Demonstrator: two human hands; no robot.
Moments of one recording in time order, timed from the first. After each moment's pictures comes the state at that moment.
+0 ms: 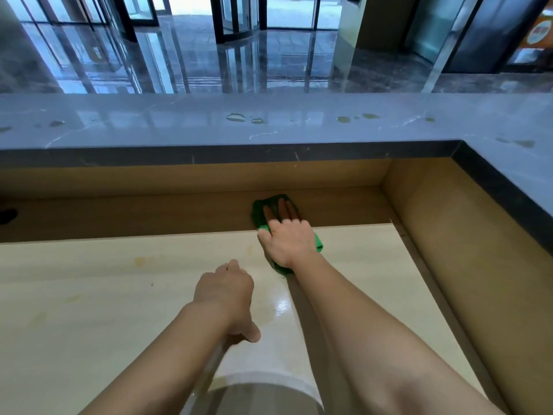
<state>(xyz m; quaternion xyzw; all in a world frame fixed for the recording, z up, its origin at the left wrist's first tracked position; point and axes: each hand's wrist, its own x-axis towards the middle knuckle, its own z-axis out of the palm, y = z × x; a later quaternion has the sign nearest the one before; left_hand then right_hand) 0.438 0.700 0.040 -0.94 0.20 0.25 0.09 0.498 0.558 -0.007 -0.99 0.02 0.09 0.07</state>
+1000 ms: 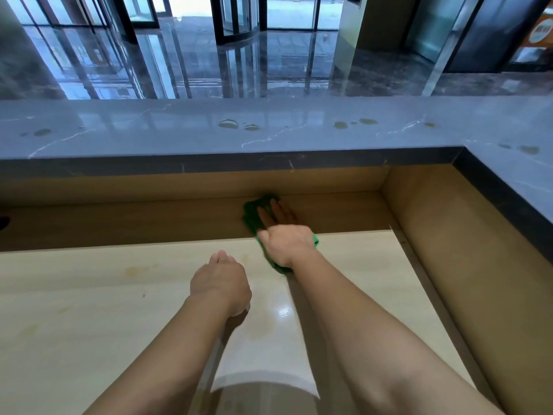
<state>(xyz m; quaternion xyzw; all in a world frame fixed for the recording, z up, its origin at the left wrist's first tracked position) 0.470 0.685 0.019 -0.97 0.08 0.24 0.03 0.519 0.542 -0.009 -0.99 0.02 0.11 0.11</state>
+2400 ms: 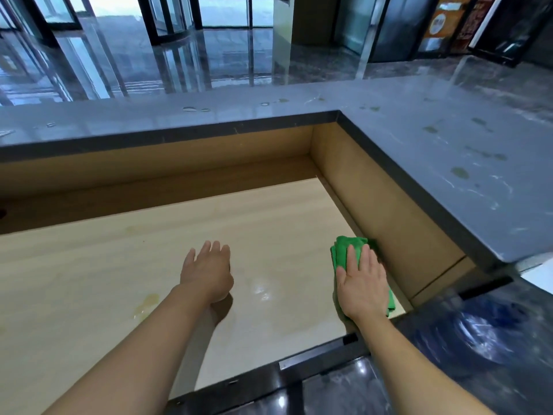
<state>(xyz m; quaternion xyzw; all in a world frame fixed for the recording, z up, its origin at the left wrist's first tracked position) 0.327 0.728 0.043 -0.96 0.22 0.17 0.00 0.183 0.493 -0.018 -0.94 0.35 0.05 0.04</state>
